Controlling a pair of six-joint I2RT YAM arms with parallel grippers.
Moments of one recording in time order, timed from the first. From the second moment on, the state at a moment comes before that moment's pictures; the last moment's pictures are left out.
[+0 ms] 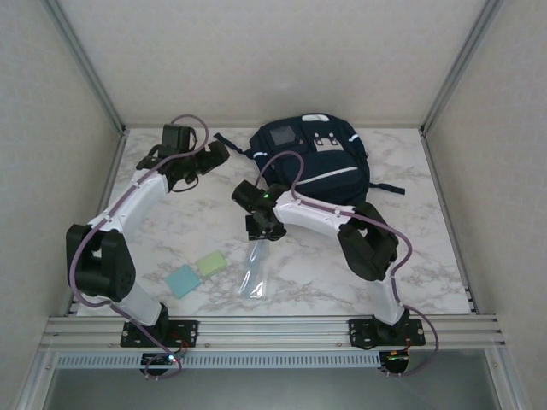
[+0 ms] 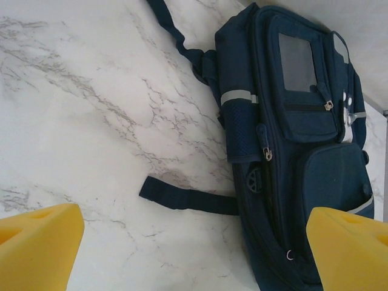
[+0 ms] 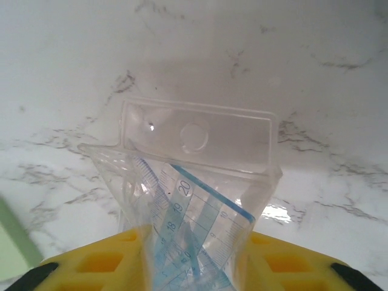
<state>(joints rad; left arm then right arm) -0.23 1.60 1.31 -0.46 0.23 -0.69 0.94 2.01 1.58 -0.90 0.03 0.77</state>
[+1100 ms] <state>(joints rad) -0.71 1.91 1.70 -0.61 0.16 -0.29 0.07 1.33 1.23 -0.84 -0.18 0.57</state>
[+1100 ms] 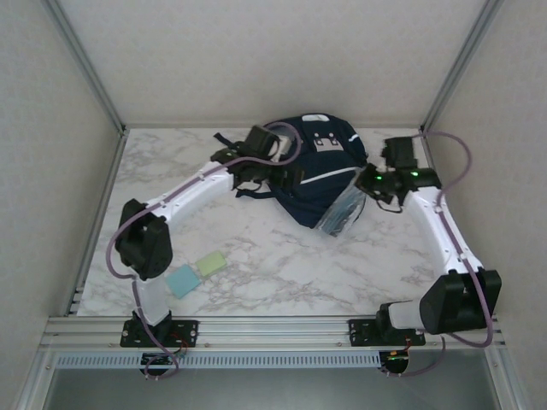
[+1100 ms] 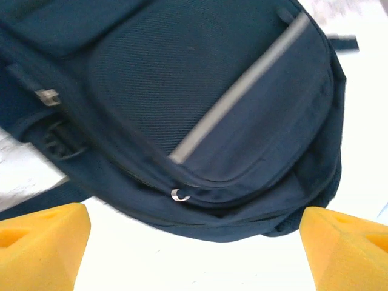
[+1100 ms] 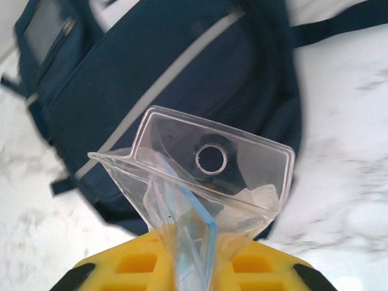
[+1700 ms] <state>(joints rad) -0.90 2.30 2.07 -0.74 -0.12 0.03 -0.39 1.27 1.09 -0.75 -0.40 0.56</state>
